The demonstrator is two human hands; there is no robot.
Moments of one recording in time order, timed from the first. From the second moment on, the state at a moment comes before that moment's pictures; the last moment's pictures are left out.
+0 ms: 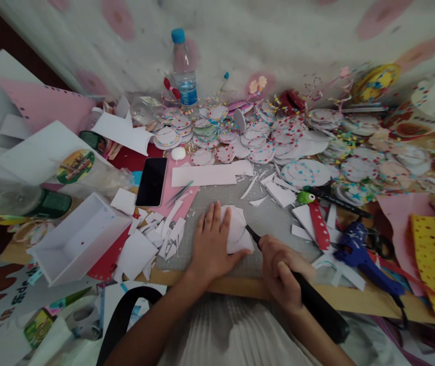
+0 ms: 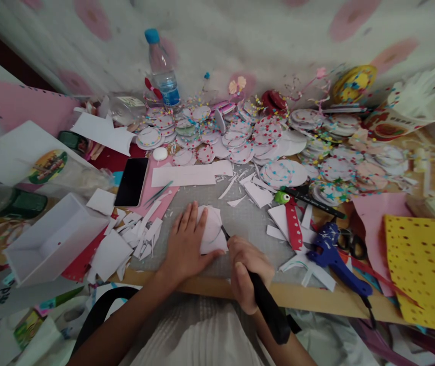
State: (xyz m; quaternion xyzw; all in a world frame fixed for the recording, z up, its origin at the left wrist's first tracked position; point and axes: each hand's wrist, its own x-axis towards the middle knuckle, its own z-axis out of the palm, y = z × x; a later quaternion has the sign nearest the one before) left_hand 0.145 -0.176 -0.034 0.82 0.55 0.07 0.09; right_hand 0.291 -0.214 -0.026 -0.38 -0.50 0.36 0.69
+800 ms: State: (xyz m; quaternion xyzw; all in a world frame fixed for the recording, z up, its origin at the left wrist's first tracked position) left_hand 0.122 -0.167 -0.028 0.86 0.49 0.12 0.12; right_hand 0.352 -0.203 0.034 -0.63 -0.56 0.26 0.47
